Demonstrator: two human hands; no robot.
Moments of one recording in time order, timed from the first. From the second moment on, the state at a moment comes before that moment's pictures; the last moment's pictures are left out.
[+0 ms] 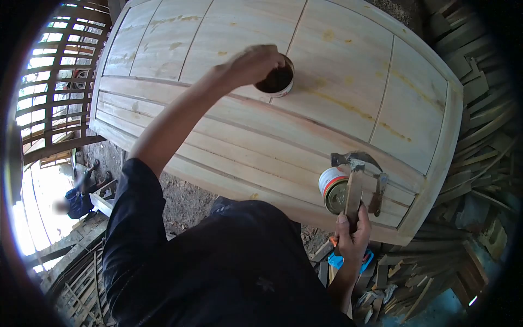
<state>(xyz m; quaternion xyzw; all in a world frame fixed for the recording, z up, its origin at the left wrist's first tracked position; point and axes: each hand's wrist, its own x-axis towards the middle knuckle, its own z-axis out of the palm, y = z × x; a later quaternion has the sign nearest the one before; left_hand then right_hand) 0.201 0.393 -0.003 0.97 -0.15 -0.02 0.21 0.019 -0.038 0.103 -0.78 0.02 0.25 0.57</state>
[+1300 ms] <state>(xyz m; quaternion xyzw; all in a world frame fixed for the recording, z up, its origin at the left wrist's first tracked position) -0.148 0.342 -0.084 0.76 0.25 -0.08 0.59 -0.059 -0.009 0.106 -0.75 -0.07 0.29 0.59</state>
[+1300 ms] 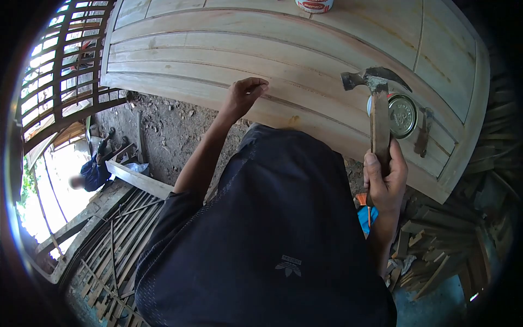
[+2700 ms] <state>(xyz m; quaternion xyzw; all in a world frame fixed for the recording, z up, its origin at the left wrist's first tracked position) -0.146 0.320 -0.090 0.89 0.21 0.00 0.42 -0.050 0.001 0.104 -0.77 -0.13 0.32 0.54</state>
